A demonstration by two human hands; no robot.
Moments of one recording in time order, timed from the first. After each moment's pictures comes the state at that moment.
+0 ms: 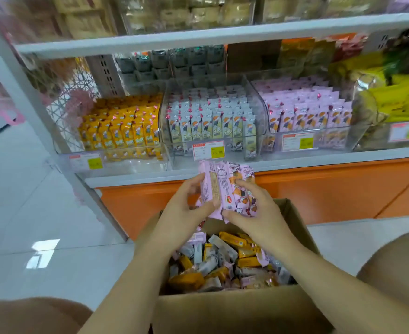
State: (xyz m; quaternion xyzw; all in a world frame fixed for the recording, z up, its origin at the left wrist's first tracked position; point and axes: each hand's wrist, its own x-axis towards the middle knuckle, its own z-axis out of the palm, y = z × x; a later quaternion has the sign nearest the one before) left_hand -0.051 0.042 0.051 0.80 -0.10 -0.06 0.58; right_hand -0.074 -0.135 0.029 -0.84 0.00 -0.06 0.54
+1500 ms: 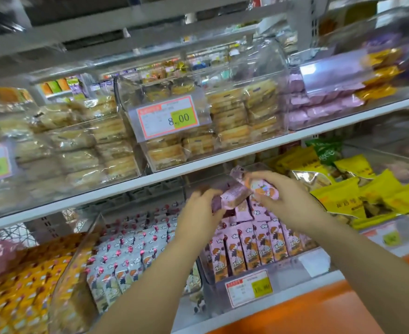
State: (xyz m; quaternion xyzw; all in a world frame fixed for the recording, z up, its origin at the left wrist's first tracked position) left_hand 0.186 -0.187 0.155 0.94 -0.24 0.12 0.22; right_hand 0.121 -0.370 0.154 -0.89 -0.03 -0.24 0.39
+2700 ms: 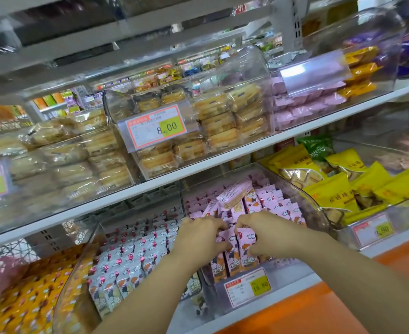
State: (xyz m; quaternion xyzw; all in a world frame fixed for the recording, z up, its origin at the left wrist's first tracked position) left_hand 0.175 -0.181 0.143 0.94 -0.32 0.07 -0.03; right_hand 0.117 -0.347 0.135 -0.97 -0.07 0.02 0.25
